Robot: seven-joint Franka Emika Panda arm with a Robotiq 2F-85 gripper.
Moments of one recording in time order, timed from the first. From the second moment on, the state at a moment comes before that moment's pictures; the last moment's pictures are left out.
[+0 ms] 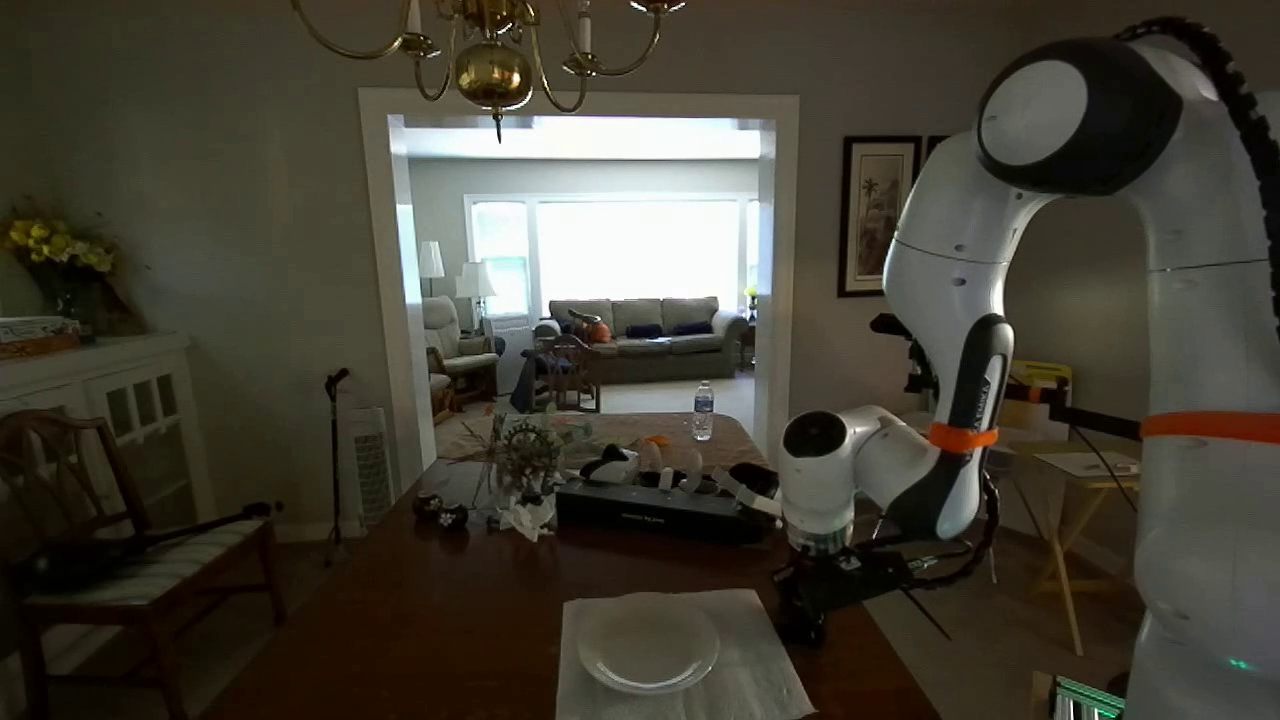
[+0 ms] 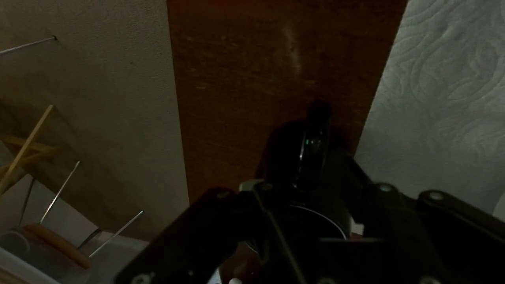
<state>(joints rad) -0.29 0.14 -0.14 -2.68 -1.49 2.82 1.74</state>
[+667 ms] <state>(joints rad) -0.29 0.20 -0.15 -2.64 -1.62 2.83 1.86</state>
